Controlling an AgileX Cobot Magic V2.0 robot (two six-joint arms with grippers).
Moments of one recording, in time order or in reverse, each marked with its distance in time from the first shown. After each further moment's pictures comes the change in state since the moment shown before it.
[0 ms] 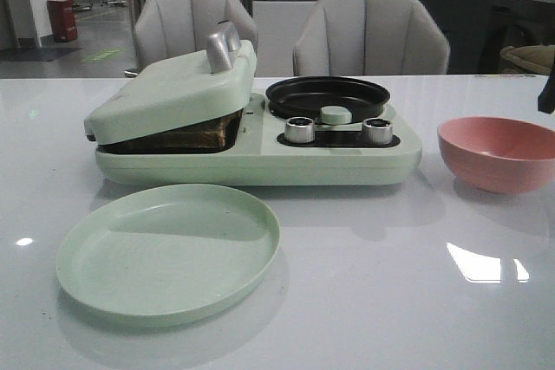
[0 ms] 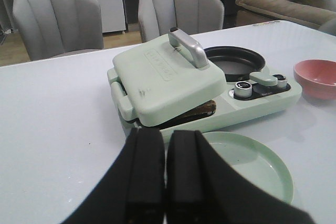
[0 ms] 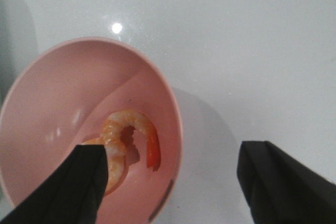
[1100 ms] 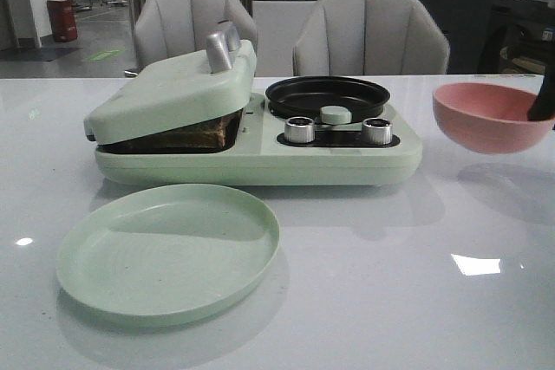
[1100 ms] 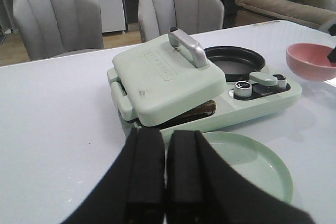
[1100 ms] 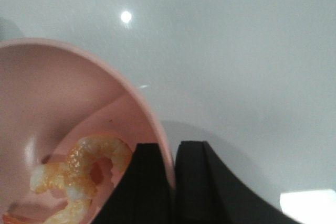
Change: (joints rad) left arm 0.000 0.000 0.000 0.000 0.000 0.000; right arm 0.002 0.223 -0.317 0.035 0.107 -0.060
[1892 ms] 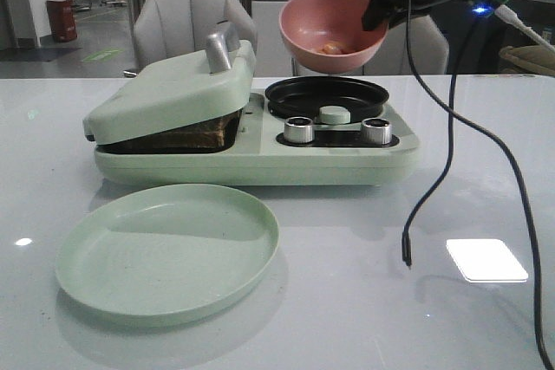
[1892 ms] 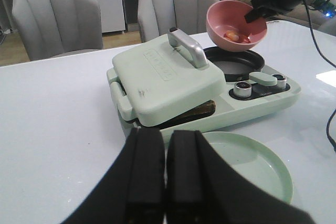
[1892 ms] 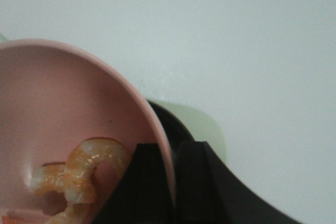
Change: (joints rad) left arm 0.000 0.000 0.000 0.000 0.000 0.000; right arm 0.387 0.100 -0.298 -0.157 -0.290 -0.004
